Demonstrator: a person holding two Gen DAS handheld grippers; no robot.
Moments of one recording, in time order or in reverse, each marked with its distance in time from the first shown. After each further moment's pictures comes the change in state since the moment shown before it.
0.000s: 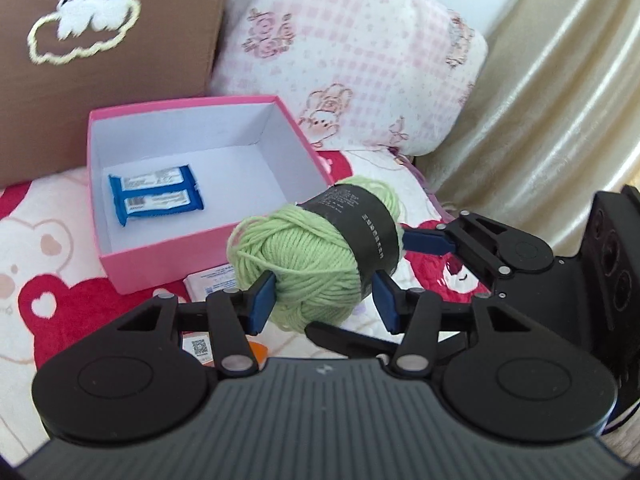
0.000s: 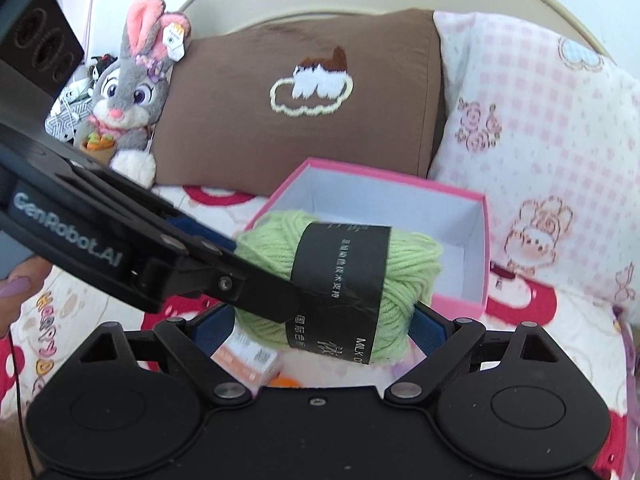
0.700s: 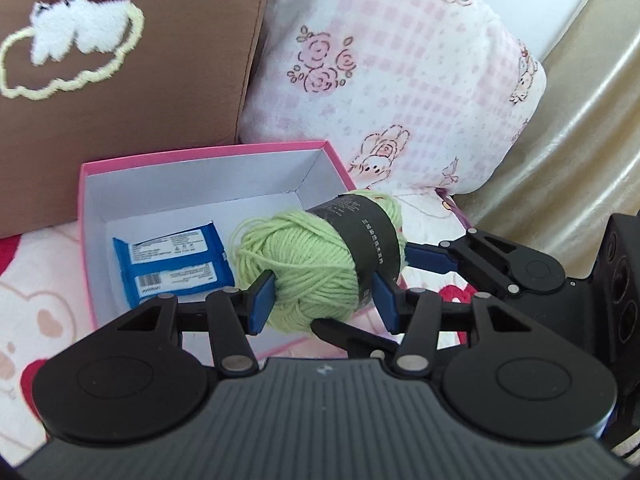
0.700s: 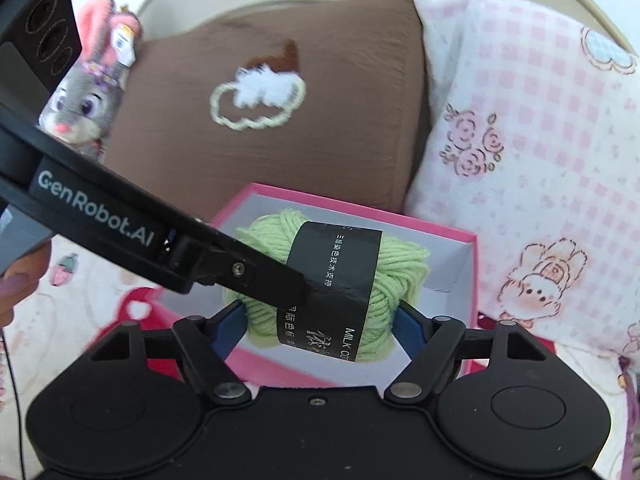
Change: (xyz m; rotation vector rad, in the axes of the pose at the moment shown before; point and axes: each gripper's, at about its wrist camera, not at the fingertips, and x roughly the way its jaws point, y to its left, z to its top) left arm 0.089 0.067 0.098 -0.039 -0.008 0.041; right arm 0.098 -0.066 0.054 -0.002 0.030 -0.039
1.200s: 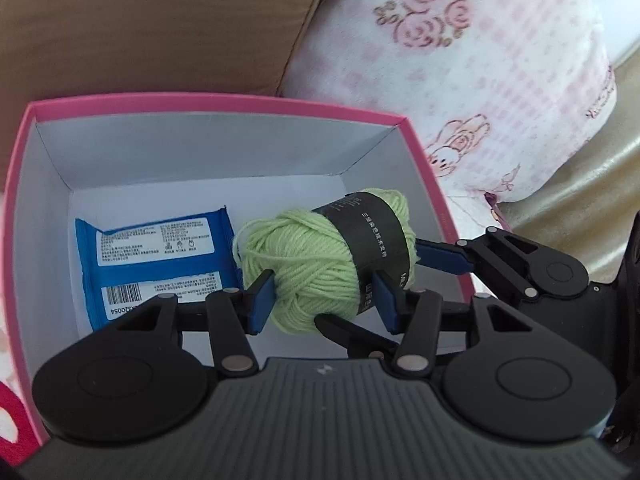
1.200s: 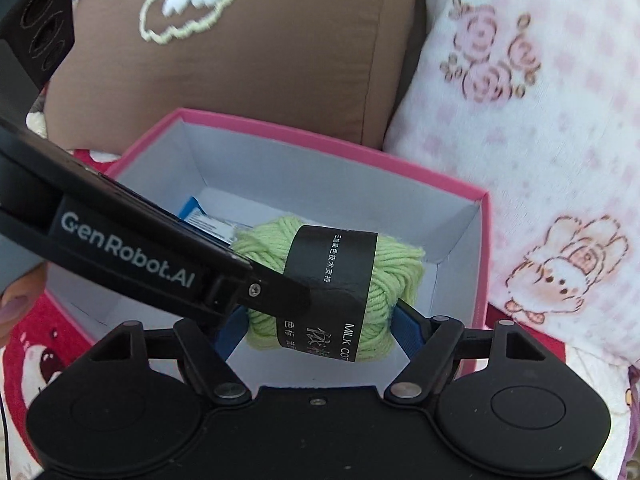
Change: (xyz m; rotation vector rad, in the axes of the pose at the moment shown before) left arm 0.108 0.058 0.014 -0.159 0.101 0.011; right arm 0.101 -0.036 0.001 -0.024 0.206 -0.023
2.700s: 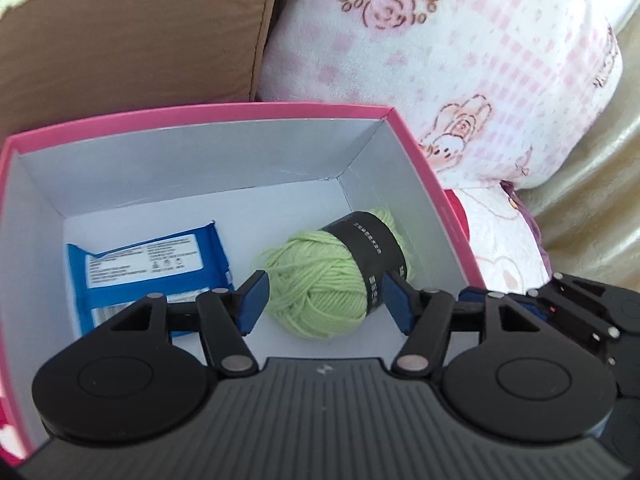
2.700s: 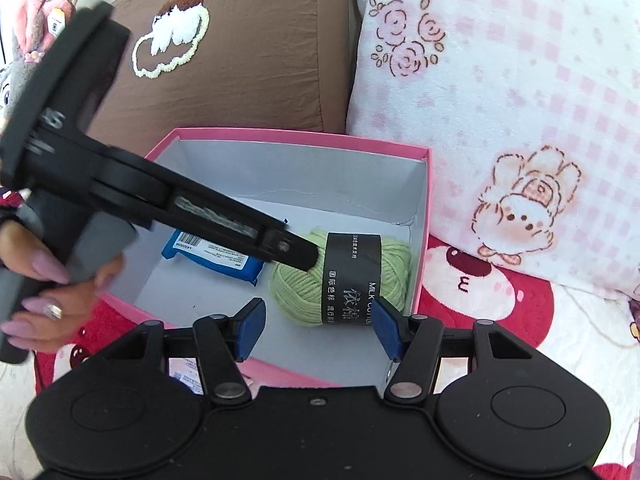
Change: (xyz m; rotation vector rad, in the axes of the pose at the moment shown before) left arm 0.005 -0.032 -0.010 0.116 -0.036 0.092; right arm -0.036 -0.013 -0.063 0.136 -0.087 0.025
